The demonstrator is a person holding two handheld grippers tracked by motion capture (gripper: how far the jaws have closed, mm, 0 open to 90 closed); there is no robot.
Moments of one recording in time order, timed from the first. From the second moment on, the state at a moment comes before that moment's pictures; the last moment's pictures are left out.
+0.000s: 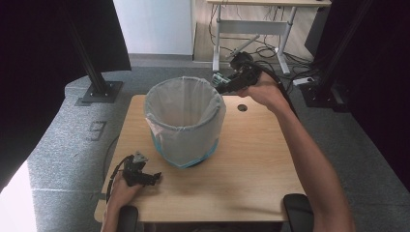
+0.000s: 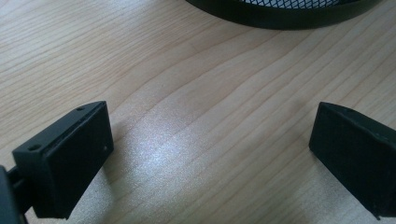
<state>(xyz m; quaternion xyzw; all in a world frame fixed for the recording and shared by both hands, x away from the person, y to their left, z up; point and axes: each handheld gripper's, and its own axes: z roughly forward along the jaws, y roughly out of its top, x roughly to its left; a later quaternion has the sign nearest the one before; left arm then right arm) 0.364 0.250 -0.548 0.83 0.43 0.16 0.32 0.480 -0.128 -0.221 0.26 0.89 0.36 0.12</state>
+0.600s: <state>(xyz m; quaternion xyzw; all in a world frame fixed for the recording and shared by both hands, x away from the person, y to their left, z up) 0.364 0.250 -0.548 0.83 0.43 0.16 0.32 0.483 -0.065 -0.227 0.22 0.90 0.36 0.11</state>
